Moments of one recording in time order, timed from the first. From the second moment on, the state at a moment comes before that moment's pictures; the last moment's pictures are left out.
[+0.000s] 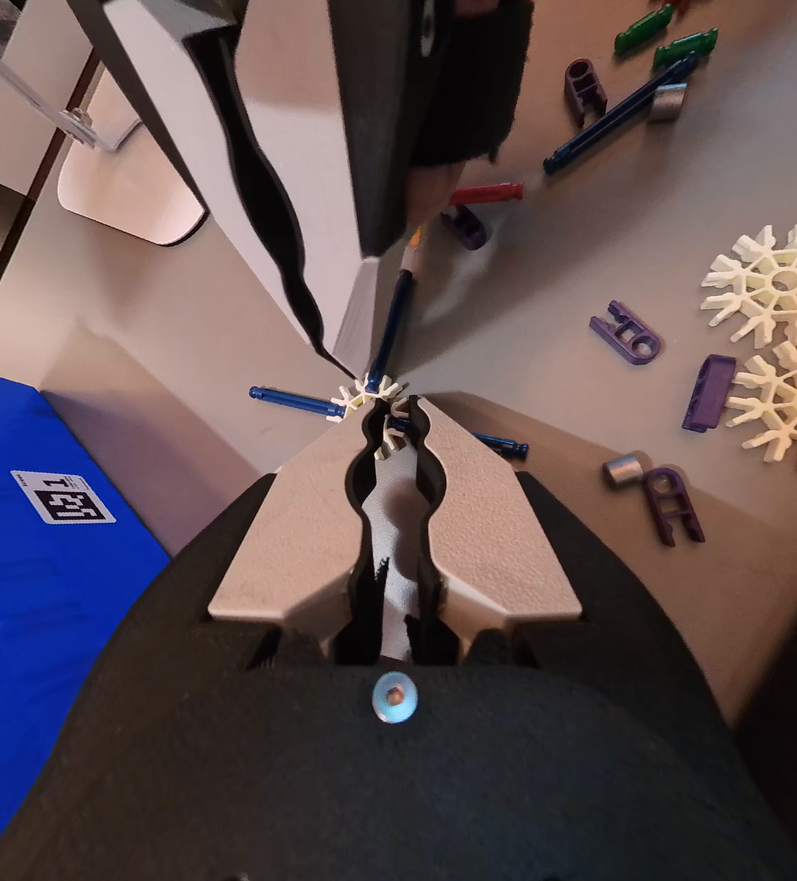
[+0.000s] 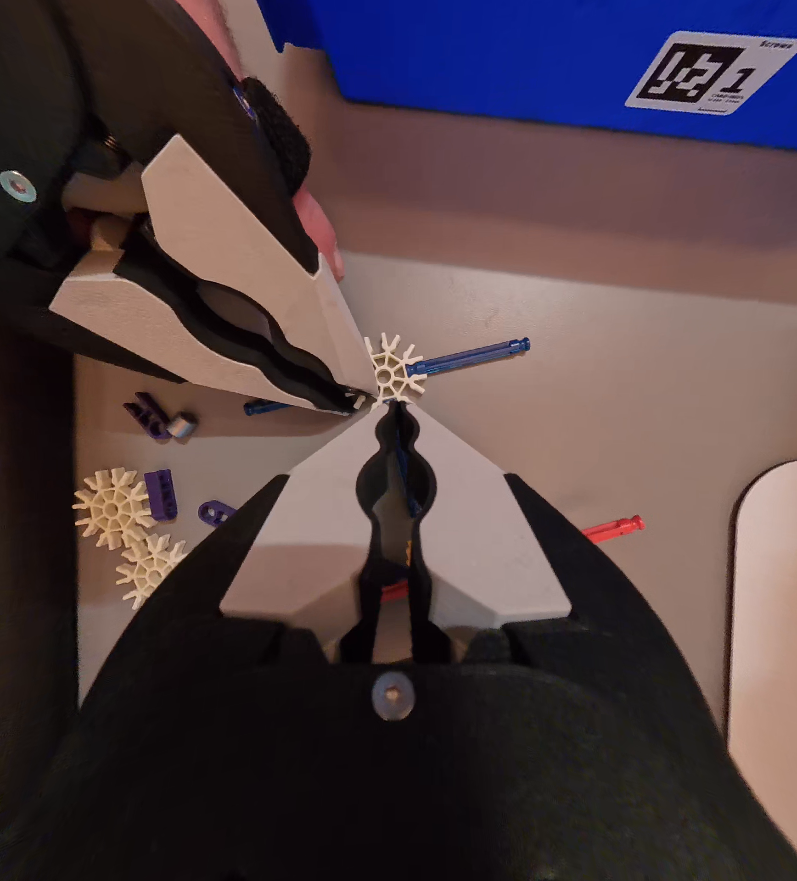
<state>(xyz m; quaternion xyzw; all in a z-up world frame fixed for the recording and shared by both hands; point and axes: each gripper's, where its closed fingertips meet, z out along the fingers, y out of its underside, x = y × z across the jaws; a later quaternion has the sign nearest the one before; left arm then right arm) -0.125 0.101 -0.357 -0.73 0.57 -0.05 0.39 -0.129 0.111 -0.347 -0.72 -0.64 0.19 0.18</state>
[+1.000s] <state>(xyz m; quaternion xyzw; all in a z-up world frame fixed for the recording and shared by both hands) -0.125 0.101 -0.347 -0.73 0.55 -0.06 0.40 -0.131 0.109 -0.330 -0.73 -0.64 0.18 0.19</state>
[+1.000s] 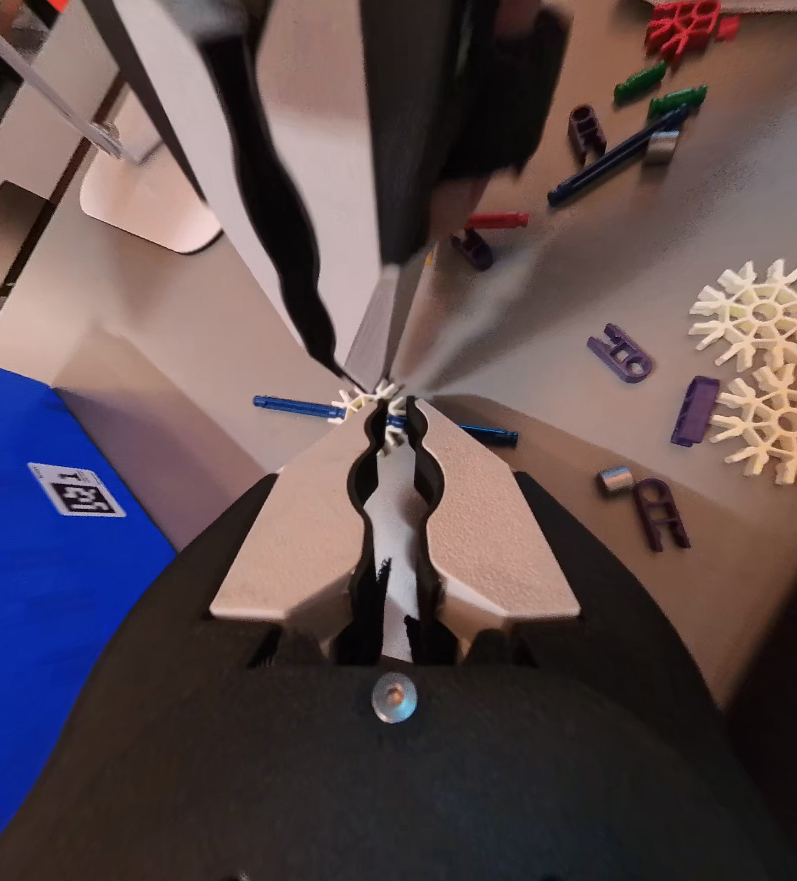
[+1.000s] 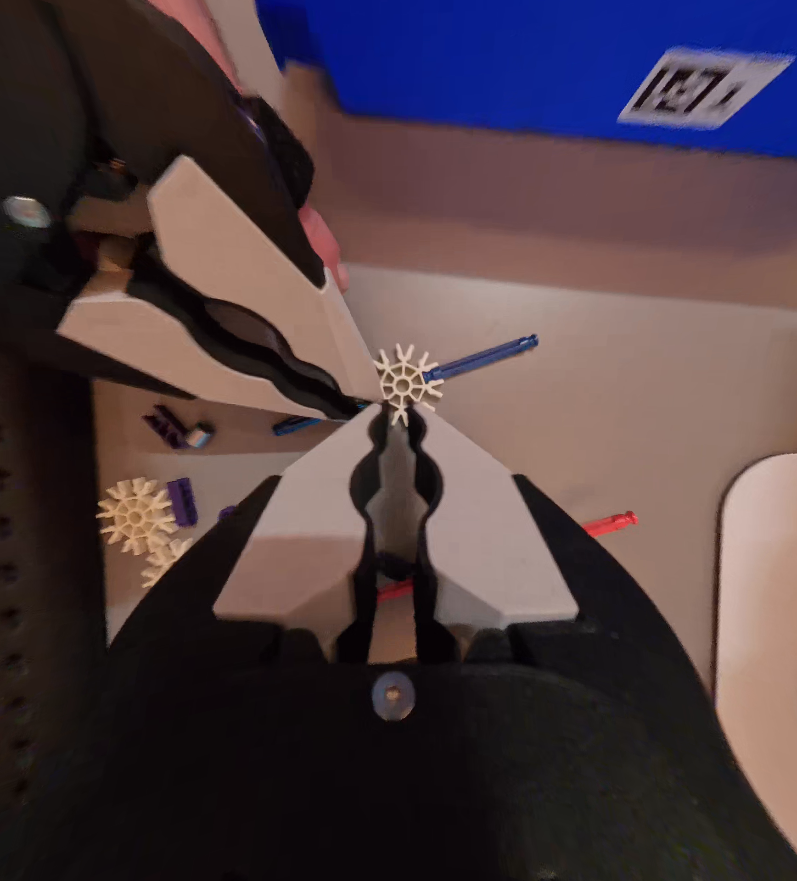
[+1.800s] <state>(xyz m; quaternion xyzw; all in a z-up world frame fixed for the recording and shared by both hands) -0.137 0.098 -0.354 -0.74 0.54 -0.03 0.39 -0.008 0.055 -0.360 -0.76 -0.62 0.11 0.13</state>
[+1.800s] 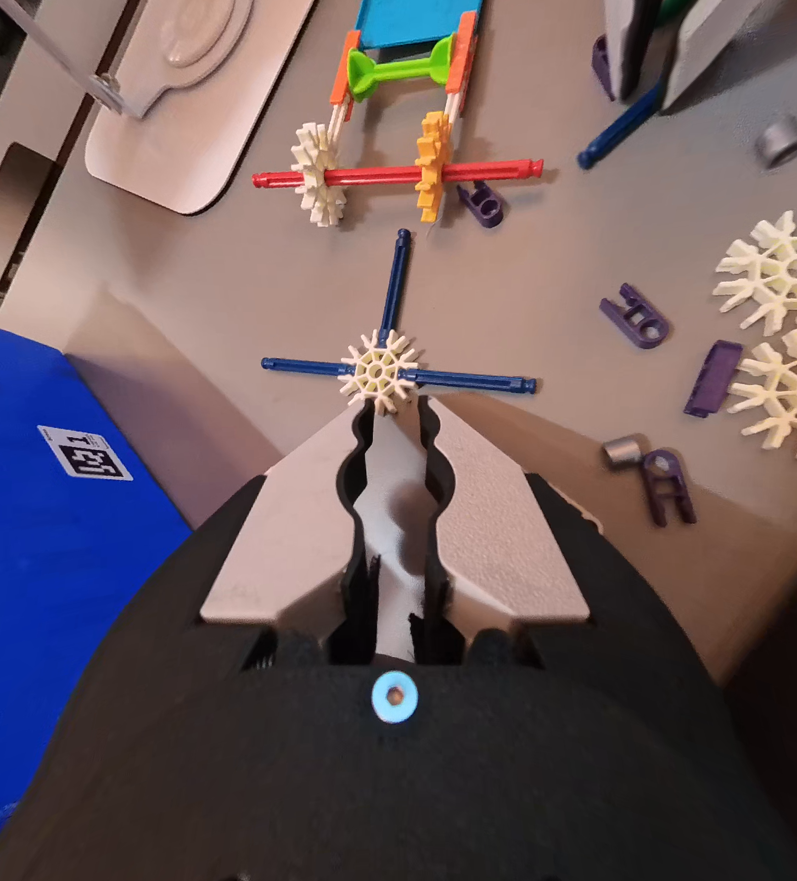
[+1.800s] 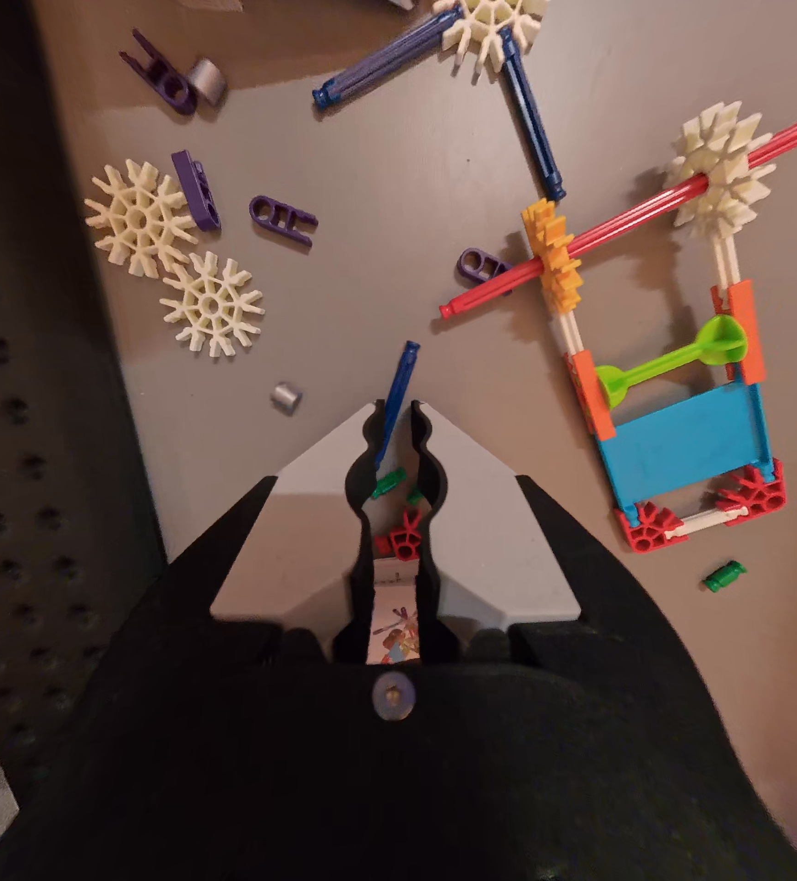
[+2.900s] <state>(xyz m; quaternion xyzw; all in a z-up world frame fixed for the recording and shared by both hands) -0.171 0.100 -0.335 -0.72 0.51 0.05 0.47 -0.170 0.101 -0.351 -0.64 -0.74 0.18 0.13</state>
